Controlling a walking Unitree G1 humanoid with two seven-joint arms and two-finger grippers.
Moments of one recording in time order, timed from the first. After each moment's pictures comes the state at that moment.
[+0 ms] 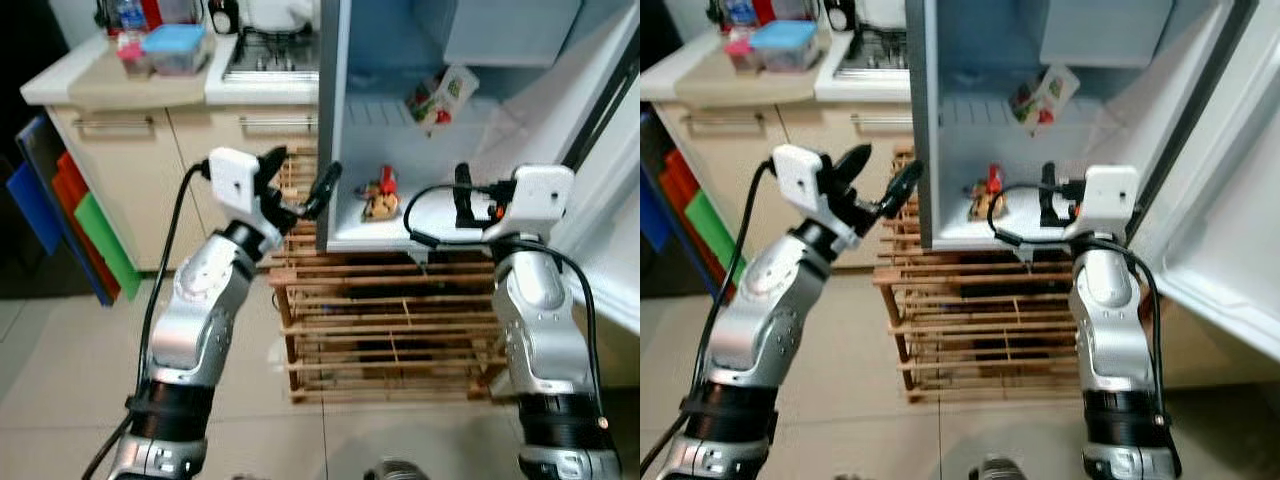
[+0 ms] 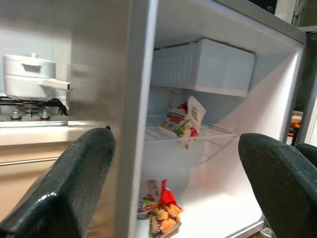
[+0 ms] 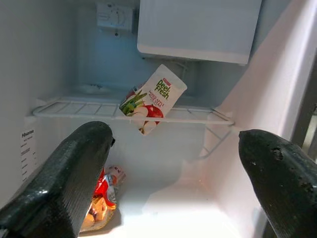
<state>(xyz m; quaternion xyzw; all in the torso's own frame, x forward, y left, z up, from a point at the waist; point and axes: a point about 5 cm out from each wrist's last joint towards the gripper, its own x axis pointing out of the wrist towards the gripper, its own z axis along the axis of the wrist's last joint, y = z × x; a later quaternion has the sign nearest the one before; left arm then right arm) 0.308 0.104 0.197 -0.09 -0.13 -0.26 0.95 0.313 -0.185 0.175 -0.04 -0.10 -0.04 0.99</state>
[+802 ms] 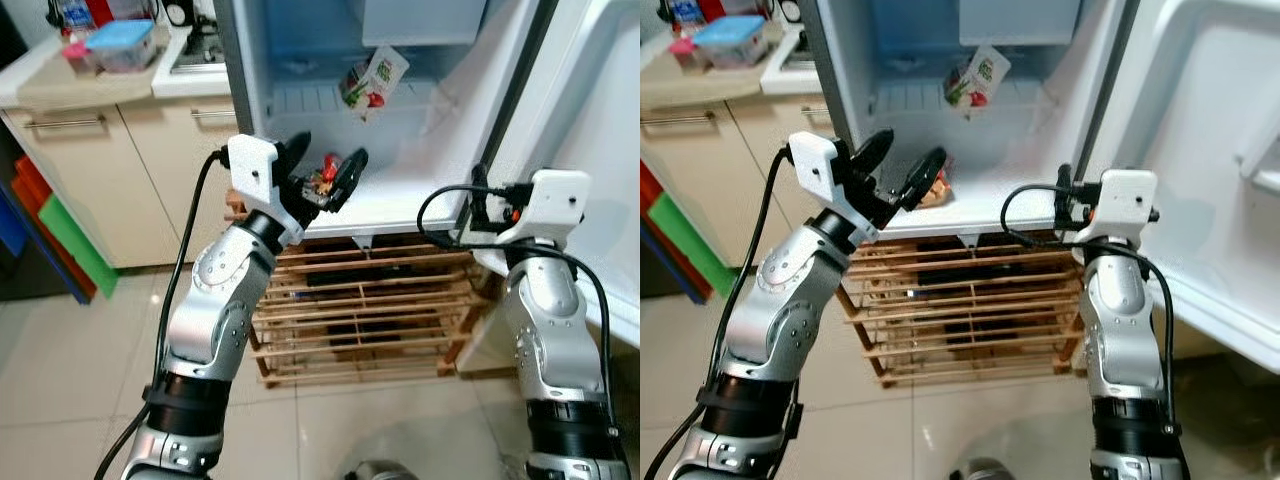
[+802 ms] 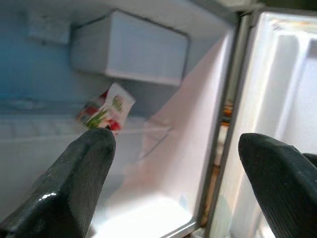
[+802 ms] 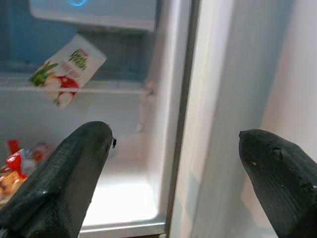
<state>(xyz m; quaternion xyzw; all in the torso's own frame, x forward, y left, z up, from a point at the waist) 0.307 0.090 0.206 -0.11 -0.14 -0.29 0.94 0.307 -0.191 0.171 -0.04 -0.09 -0.06 0.99</state>
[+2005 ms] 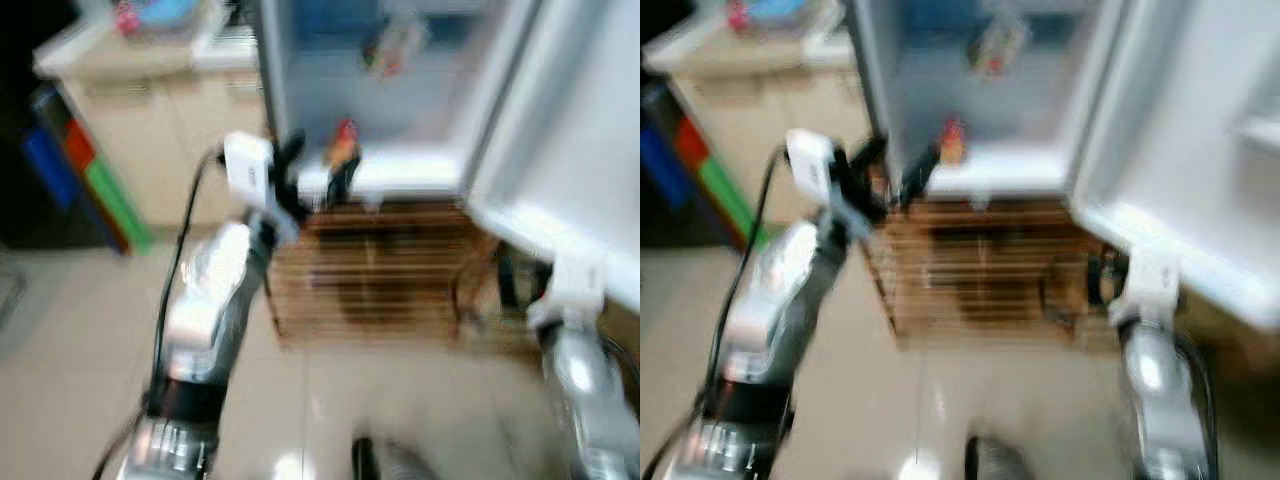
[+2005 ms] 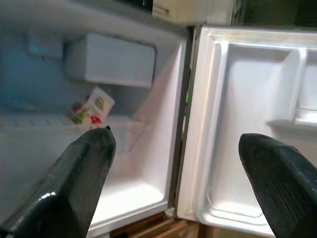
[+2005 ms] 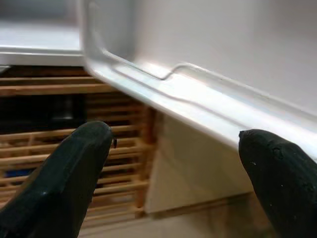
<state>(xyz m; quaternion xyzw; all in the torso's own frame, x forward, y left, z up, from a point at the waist) 0.308 0.083 0.211 -0.09 -0.16 -0.31 0.93 0.245 -0.254 0.096 -0.06 0.09 -0.13 0.99</state>
